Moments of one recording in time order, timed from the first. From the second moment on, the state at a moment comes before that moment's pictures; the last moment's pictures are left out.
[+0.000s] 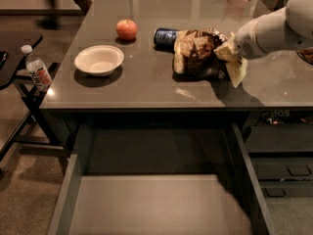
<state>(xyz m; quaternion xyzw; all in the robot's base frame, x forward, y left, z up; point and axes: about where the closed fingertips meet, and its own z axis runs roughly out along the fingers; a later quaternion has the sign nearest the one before) 0.669 -0.203 0.914 -0.38 0.82 0.03 0.43</state>
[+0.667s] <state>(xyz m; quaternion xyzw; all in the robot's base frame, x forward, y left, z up) 0.666 -0.203 0.907 -0.38 0.82 0.03 0.42</state>
